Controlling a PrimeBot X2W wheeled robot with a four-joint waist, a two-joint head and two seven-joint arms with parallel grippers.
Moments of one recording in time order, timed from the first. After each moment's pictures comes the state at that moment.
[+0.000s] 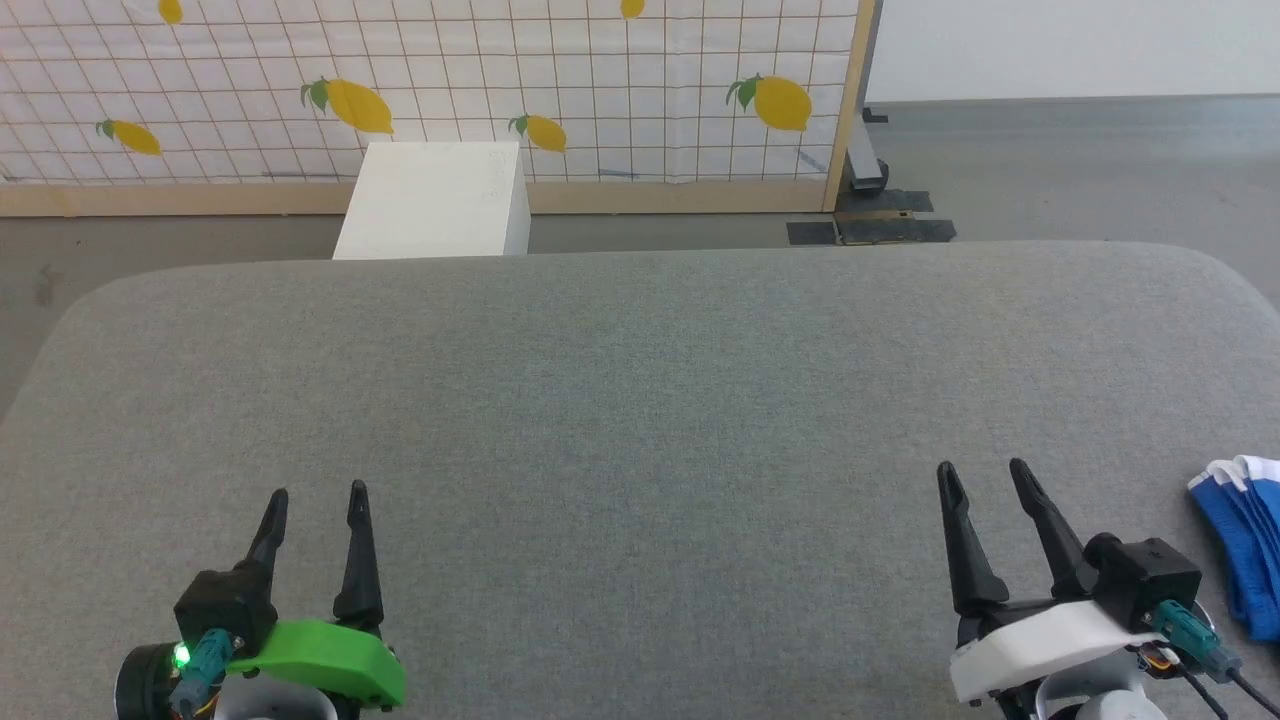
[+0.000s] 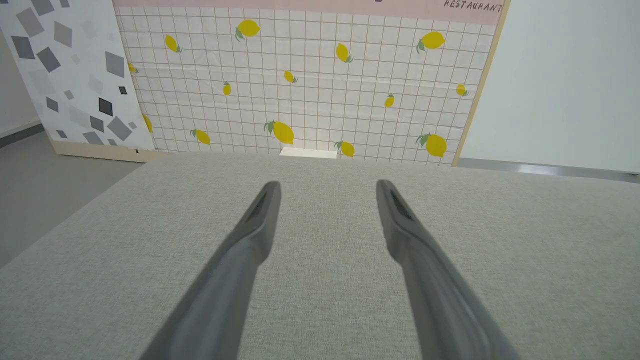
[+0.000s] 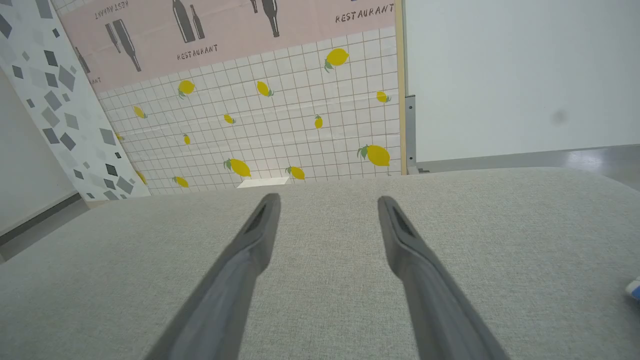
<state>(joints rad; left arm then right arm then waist) 0.00 0.13 0.01 0.18 -0.20 -0.02 -0.26 -0.02 -0.05 0.03 0.22 0.22 0.13 -0.26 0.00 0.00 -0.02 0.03</state>
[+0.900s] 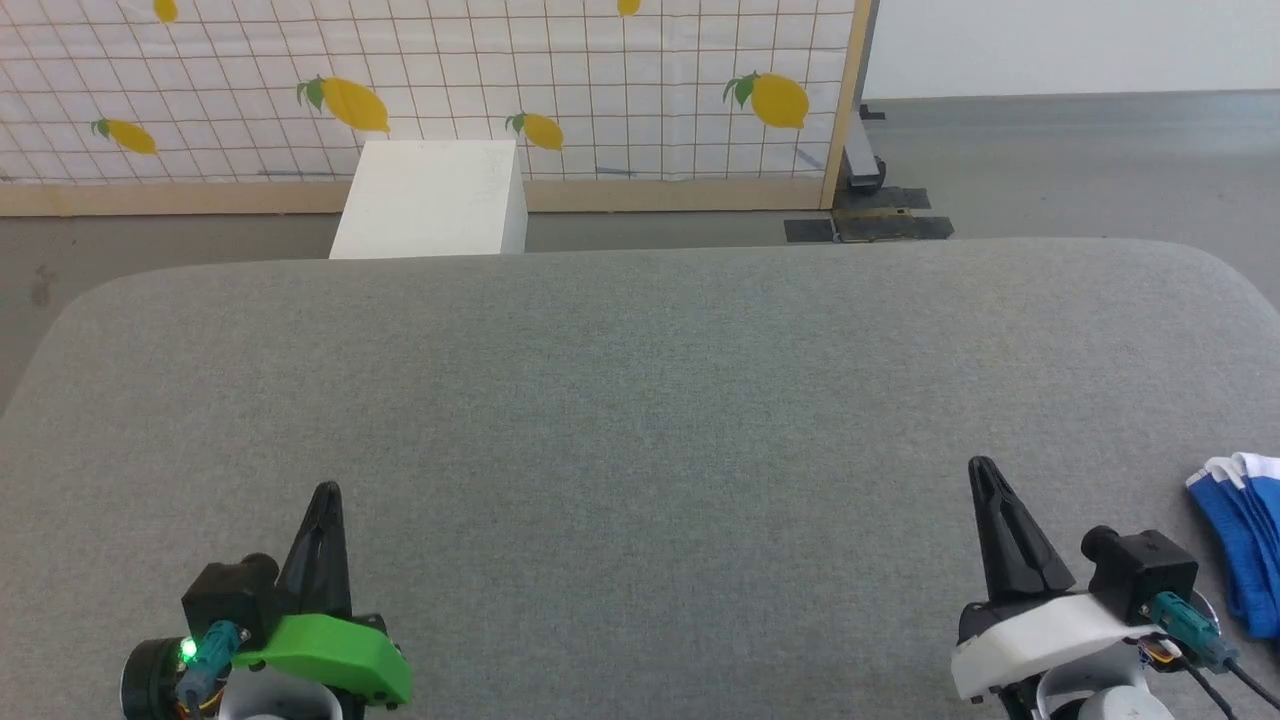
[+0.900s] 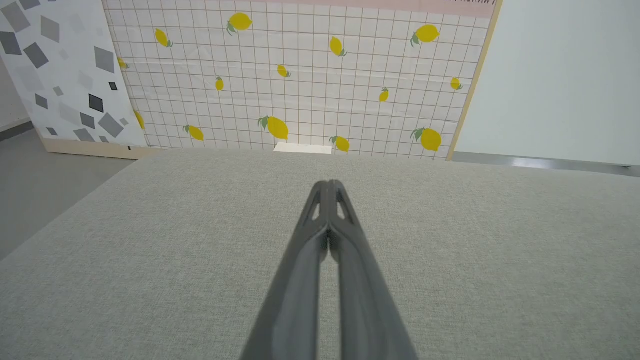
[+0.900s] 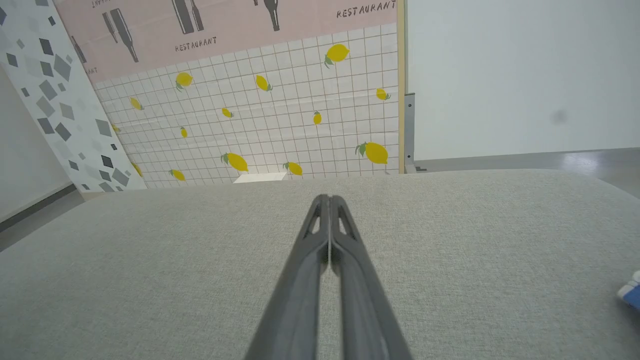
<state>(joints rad) 0.00 0.12 0.01 0.16 -0.19 -0.03 -0.22 -0.02 -0.05 0.03 0.20 0.20 0.13 -0.22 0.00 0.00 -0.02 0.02</state>
